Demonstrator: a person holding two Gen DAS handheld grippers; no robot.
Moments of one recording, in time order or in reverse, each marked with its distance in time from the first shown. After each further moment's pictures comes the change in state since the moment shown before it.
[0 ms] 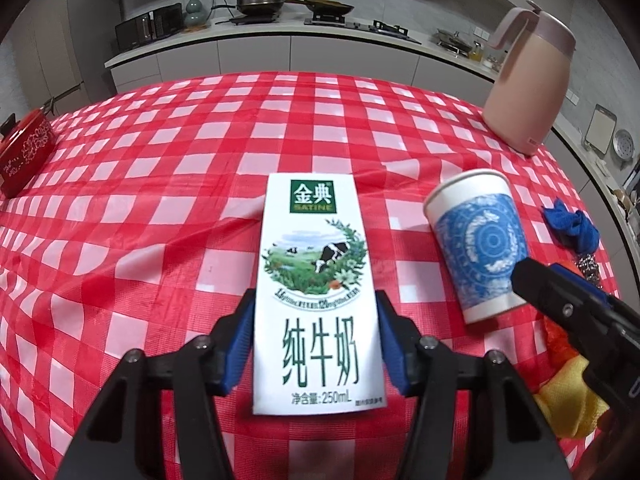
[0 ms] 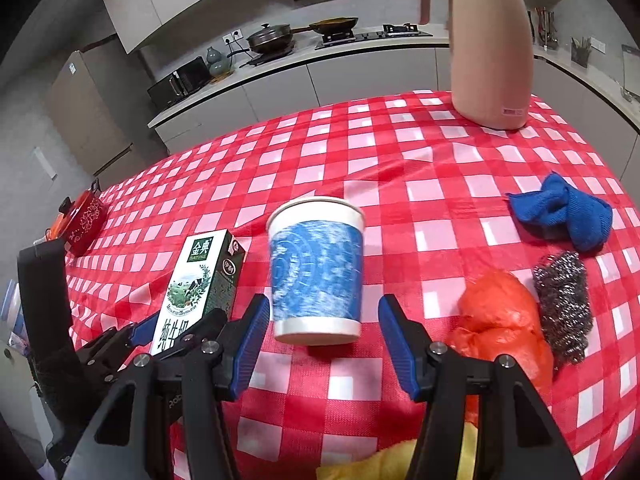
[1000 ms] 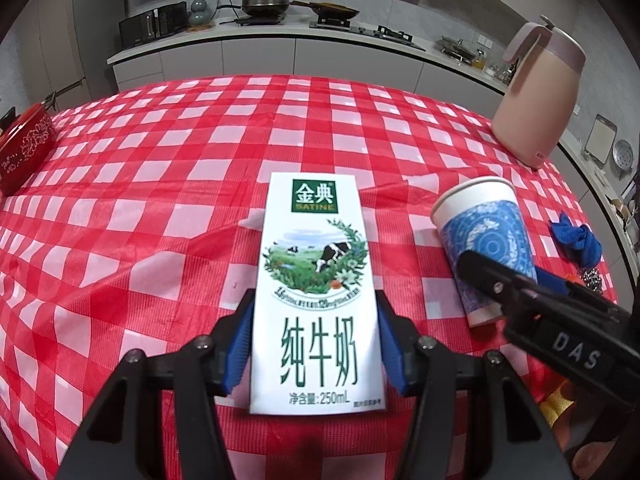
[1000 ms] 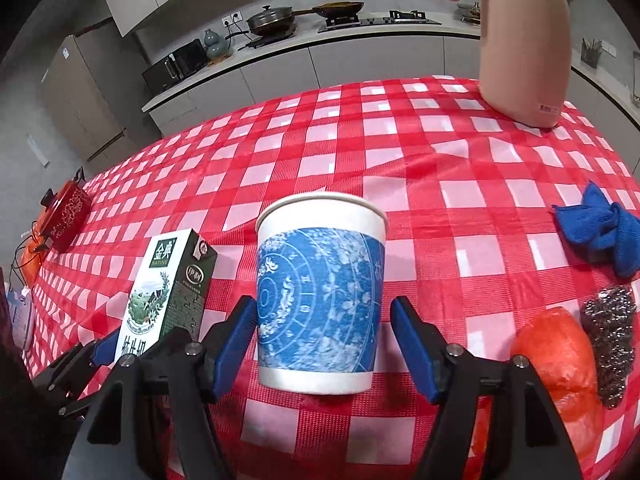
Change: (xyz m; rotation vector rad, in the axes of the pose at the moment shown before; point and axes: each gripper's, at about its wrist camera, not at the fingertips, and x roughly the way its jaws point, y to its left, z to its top) left arm 0.006 0.015 0.008 -0.014 -0.017 -0.017; right arm 0.058 0.014 0.017 -0.023 0.062 -0.016
